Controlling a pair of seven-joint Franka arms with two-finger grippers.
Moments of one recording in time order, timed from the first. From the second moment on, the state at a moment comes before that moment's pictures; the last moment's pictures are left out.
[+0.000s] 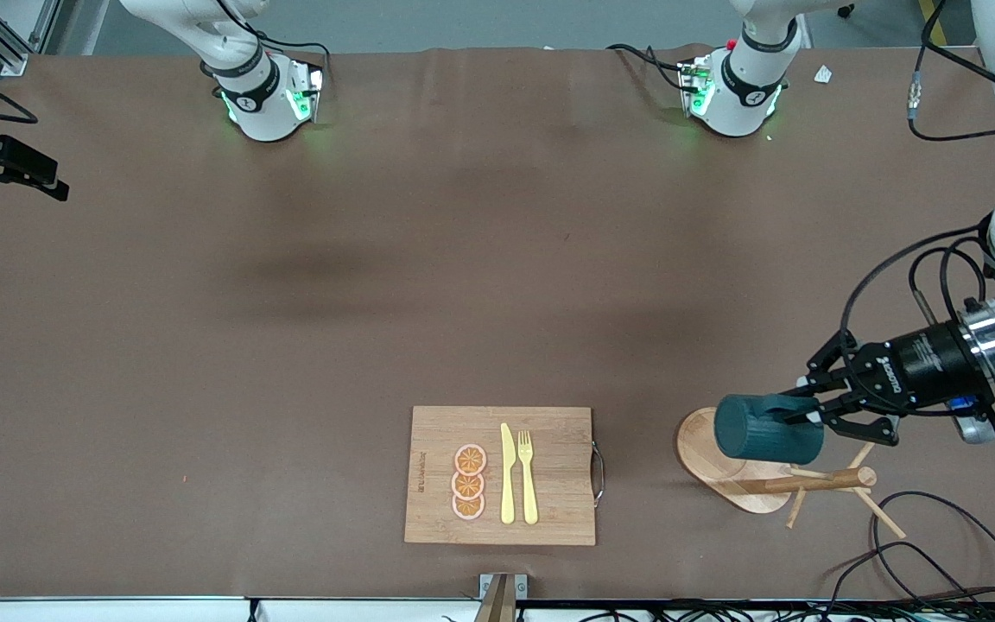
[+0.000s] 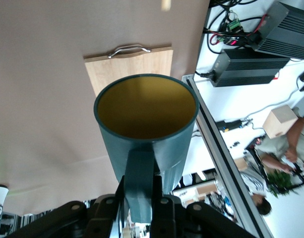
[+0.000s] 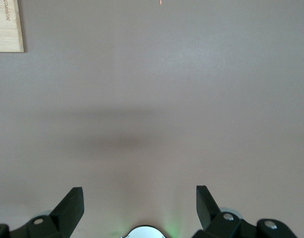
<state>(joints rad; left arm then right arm) 0.17 0.49 -0.23 -1.32 -0.84 1.94 -1.20 0.01 -0.09 -0.10 -1.63 0.02 1.46 -0.09</state>
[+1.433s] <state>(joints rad) 0.23 0.65 -0.23 -1.32 -0.93 2.00 -1.01 0.01 -0.09 -0.10 -1.63 0.02 1.45 -0.09</state>
